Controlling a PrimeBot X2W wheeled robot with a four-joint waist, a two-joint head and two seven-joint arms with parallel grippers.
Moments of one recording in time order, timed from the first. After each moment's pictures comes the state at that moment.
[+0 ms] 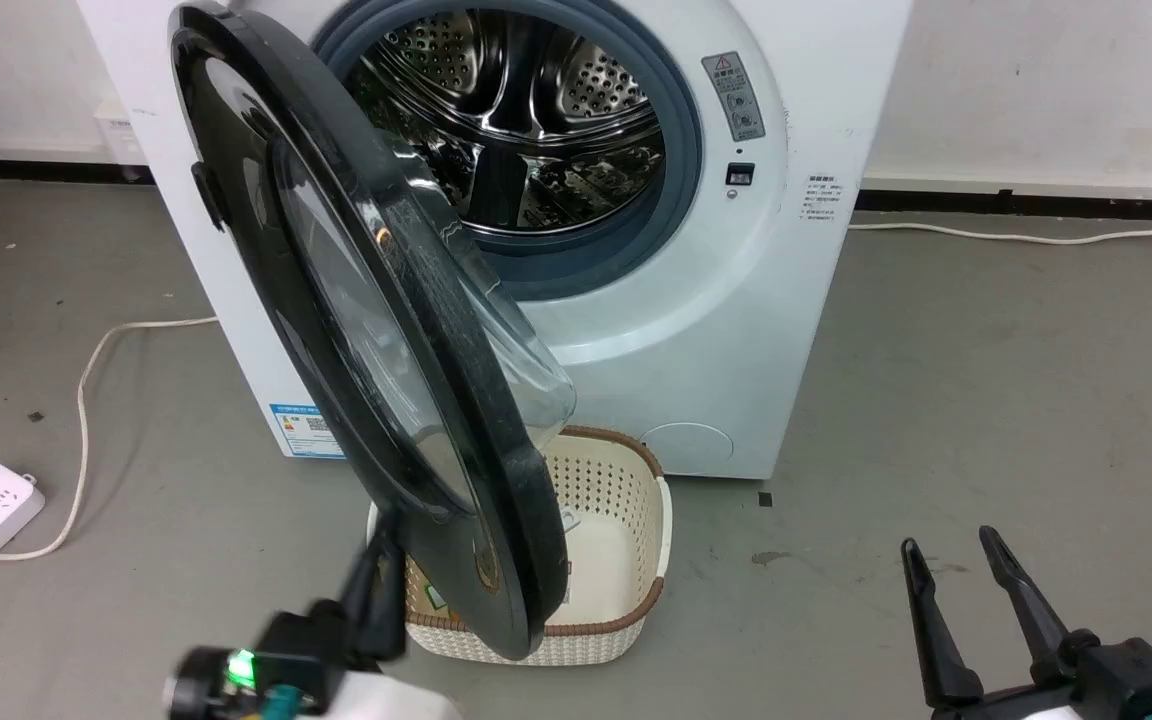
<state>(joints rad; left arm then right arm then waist) 0.02 0.05 -0.16 0.06 -0.08 0.03 -0.26 0.11 -0.07 0.03 -0.01 0.13 0.13 -0.26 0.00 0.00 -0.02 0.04</state>
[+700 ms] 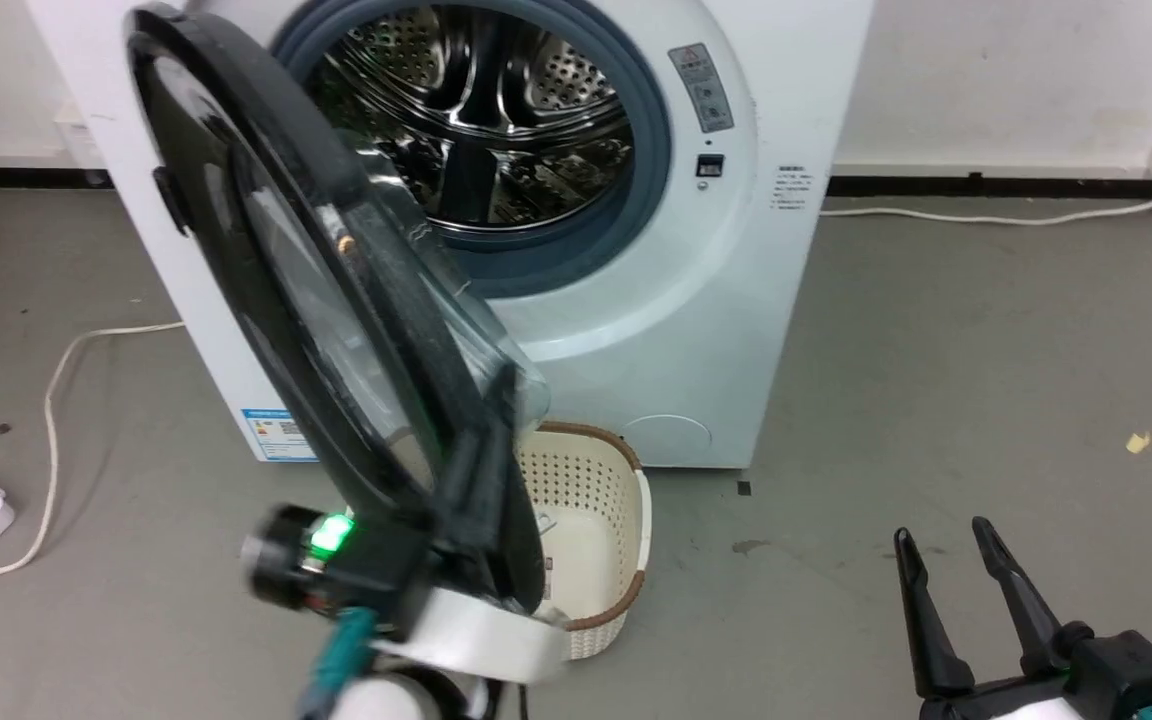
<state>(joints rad) -0.15 0.05 -0.34 -0.16 -0.13 0.07 -0.19 0.10 -0.06 0.04 -0.01 0.15 0.13 -0.26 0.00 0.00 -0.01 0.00</state>
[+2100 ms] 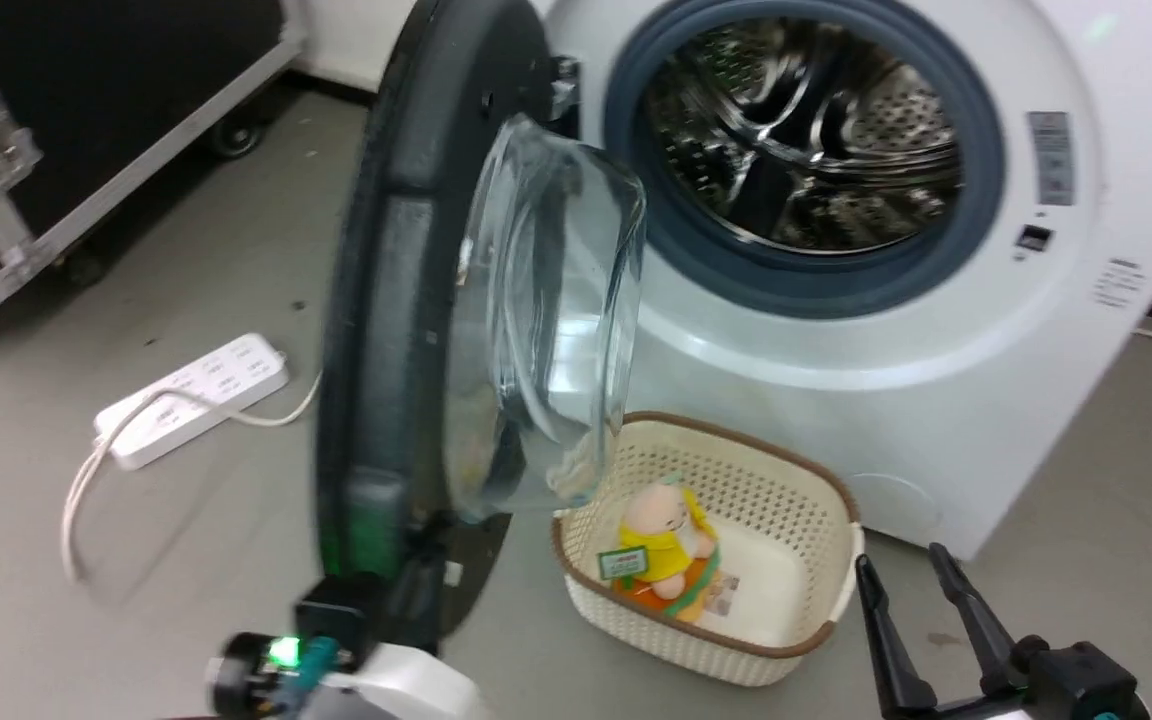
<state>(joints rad) -0.05 0.15 -0.33 0.09 -0.26 0.13 -0.12 0.10 -0.05 0.09 0.05 0.18 0.13 -0.26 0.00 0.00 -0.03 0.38</state>
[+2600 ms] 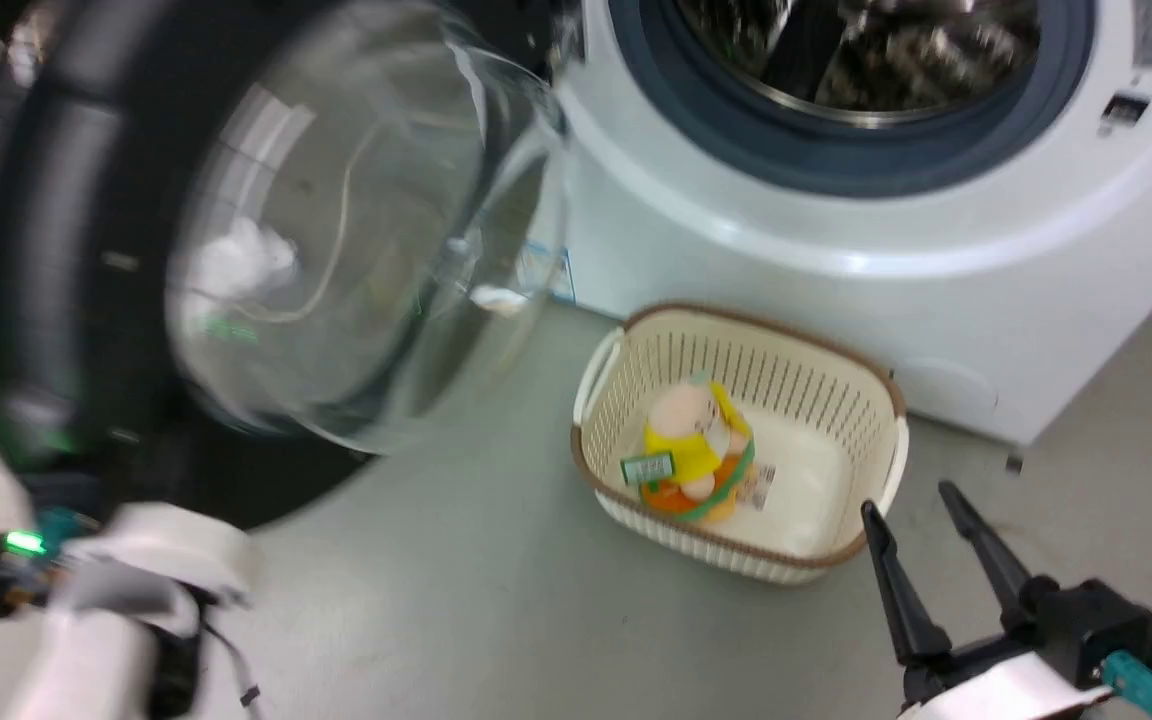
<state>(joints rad) -0.24 0.34 -0.10 0.22 -0.34 0.12 -0.15 0.04 -0.11 0.11 -0.01 0.15 0.13 -0.19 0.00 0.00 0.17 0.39</state>
